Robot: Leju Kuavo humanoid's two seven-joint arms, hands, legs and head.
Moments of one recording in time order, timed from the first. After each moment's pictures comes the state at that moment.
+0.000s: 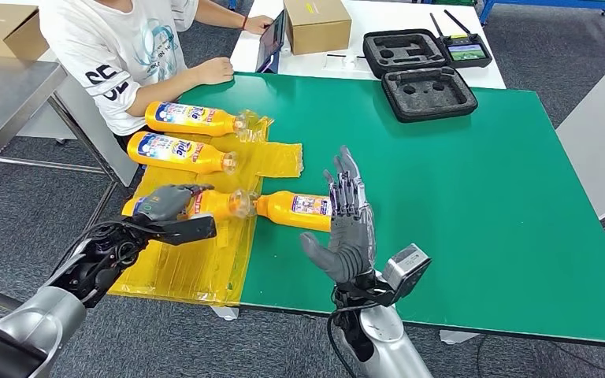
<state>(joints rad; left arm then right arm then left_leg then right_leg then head) -0.64 0.26 -0.54 -0.79 -0.77 -0.07 -0.38 -0.21 0.17 0.53 -1.43 -0.04 -0.17 -0.70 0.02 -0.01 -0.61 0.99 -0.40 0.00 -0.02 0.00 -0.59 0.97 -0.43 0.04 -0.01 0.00</state>
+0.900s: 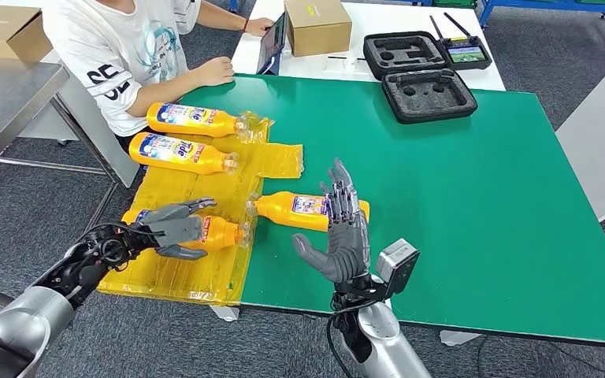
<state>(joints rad) -0.63 0.31 -0.58 -0.78 -0.48 -0.45 -0.40 -0.22 0.16 0.53 -1.33 -0.09 -0.16 -0.69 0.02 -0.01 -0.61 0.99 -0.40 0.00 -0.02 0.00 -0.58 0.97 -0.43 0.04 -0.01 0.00</state>
